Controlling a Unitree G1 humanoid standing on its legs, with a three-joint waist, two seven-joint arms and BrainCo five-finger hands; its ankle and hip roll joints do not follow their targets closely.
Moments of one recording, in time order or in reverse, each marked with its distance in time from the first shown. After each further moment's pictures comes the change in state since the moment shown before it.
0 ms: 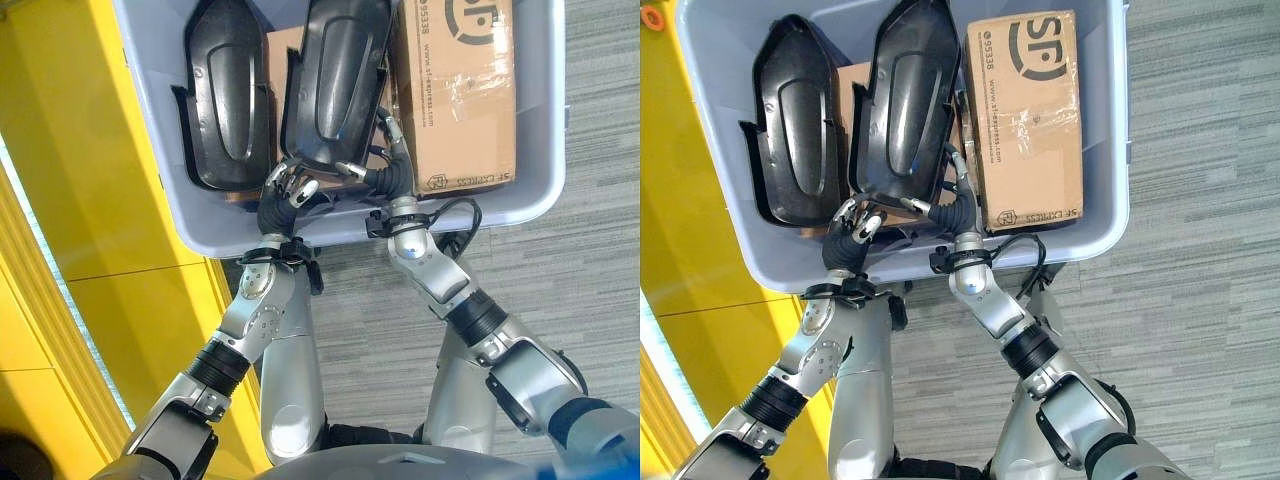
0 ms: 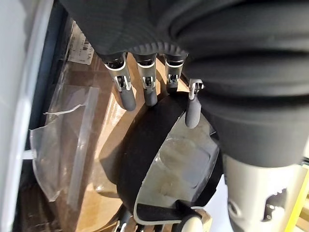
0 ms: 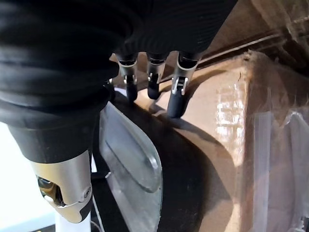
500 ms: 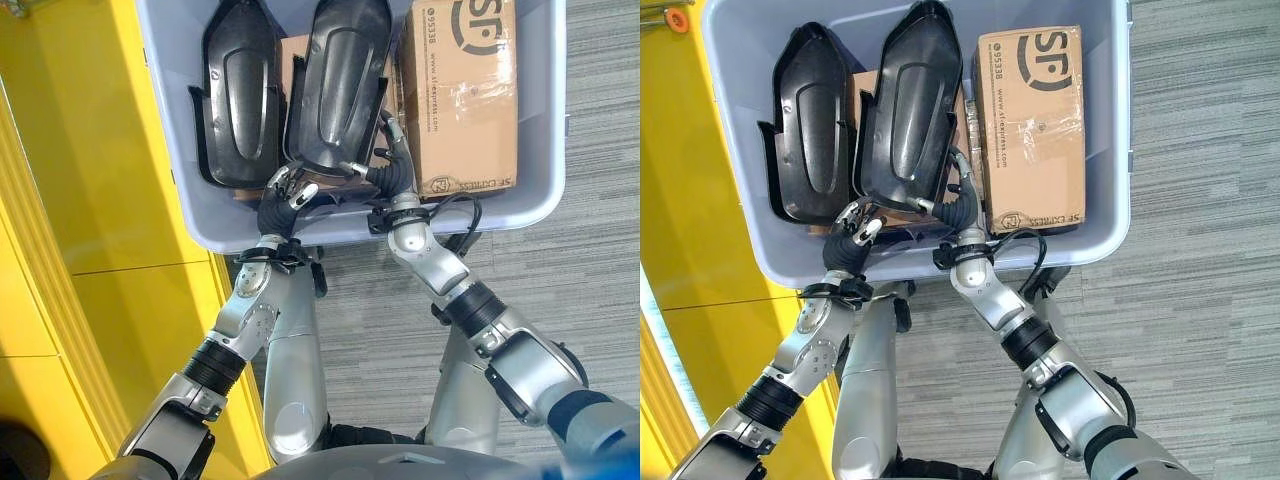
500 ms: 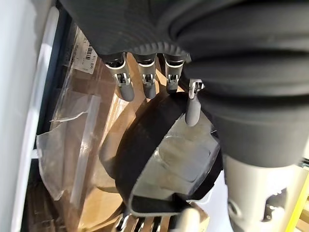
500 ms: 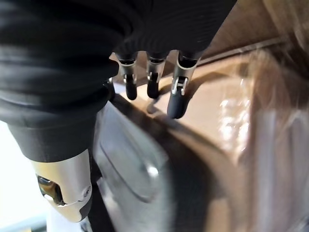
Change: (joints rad) left arm 0.000 0.000 0.017 0.003 -0.027 0.042 -0.042; right arm -0.049 0.003 -0.005 0.064 0.203 0.001 -0.031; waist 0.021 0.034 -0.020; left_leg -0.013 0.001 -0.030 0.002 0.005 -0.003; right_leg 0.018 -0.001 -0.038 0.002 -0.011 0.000
